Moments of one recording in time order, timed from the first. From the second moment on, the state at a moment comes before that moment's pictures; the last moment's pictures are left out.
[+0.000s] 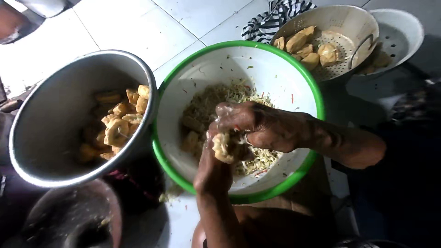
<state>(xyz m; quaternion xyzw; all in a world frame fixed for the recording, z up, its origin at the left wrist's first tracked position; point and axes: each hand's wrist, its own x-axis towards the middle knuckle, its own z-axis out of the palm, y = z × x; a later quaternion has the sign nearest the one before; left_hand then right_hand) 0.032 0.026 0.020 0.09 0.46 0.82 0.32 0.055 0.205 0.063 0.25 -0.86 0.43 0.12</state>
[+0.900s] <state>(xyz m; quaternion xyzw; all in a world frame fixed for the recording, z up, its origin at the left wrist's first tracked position) 0.035 0.037 0.022 0.06 0.45 0.86 0.21 0.065 0.163 0.055 0.07 -0.95 0.28 0.13</state>
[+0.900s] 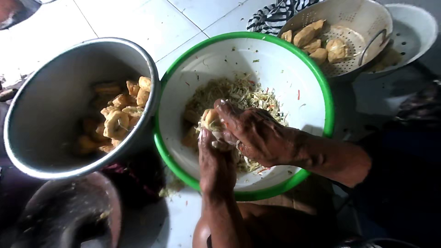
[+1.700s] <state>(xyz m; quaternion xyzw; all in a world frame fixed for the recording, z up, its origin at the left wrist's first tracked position) 0.036 0.039 0.022 0.04 0.47 0.86 0.19 0.057 0.168 0.046 0.05 -0.92 0.36 0.13</state>
